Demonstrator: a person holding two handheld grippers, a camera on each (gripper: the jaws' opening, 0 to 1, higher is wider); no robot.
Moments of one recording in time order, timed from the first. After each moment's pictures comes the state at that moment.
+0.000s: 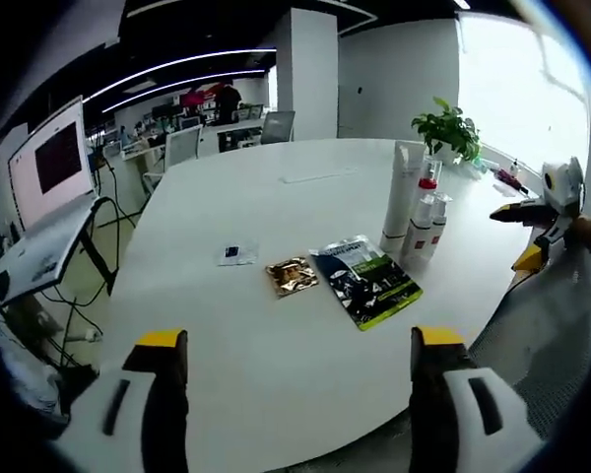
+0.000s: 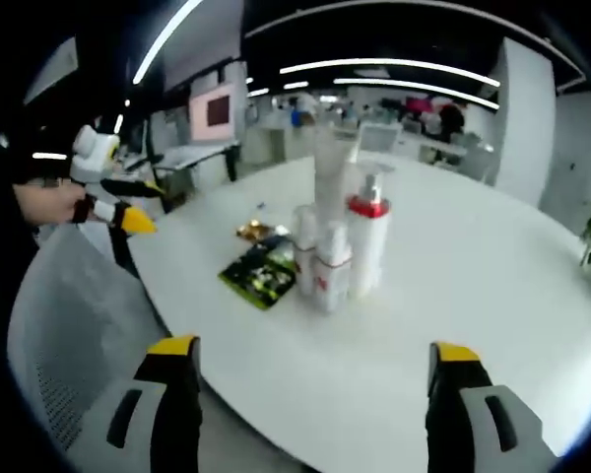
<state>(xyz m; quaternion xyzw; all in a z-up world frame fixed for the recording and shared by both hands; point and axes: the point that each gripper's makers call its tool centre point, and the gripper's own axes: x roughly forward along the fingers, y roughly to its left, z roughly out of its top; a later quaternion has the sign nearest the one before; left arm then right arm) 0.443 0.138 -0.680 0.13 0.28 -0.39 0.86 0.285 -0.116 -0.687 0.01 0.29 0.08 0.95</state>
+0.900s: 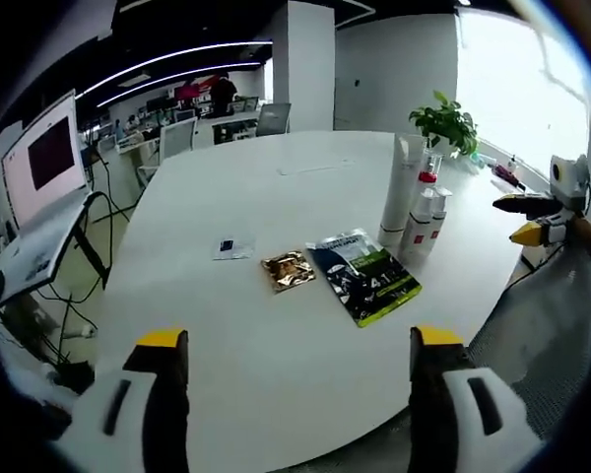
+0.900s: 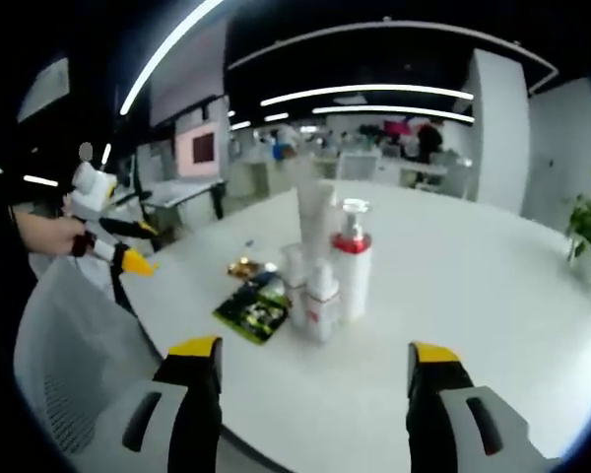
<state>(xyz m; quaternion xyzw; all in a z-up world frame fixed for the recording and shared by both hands) 0.452 0.134 -0.687 0.13 0.30 -0.40 0.86 0.289 -0.125 -0.671 0.01 0.25 0.03 0.97</state>
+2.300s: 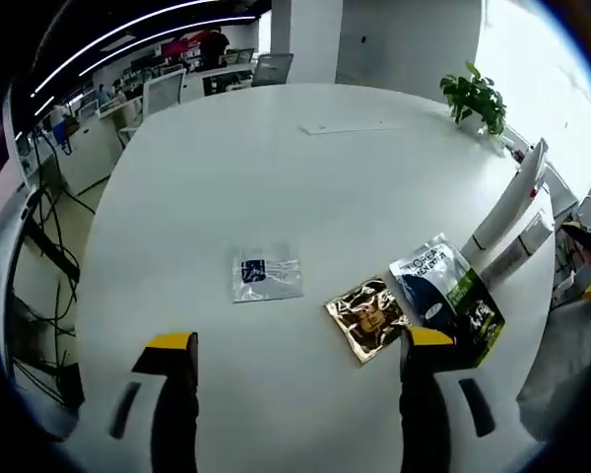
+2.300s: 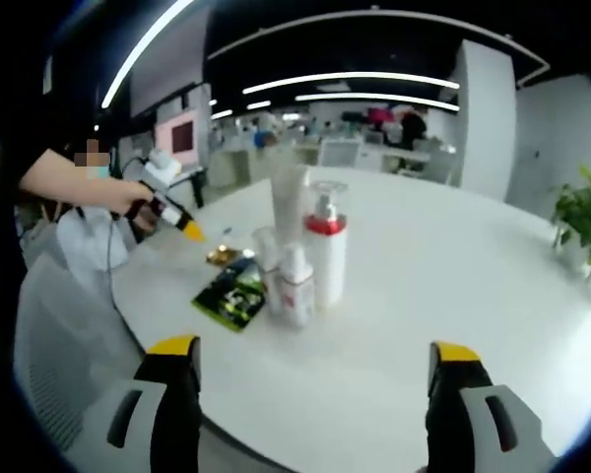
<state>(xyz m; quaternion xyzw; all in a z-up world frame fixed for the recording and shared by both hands) 0.594 0.079 -0.751 0.17 0.40 -0.40 0.81 0.284 -0.145 -0.682 0.02 0.28 -0.01 0.96</state>
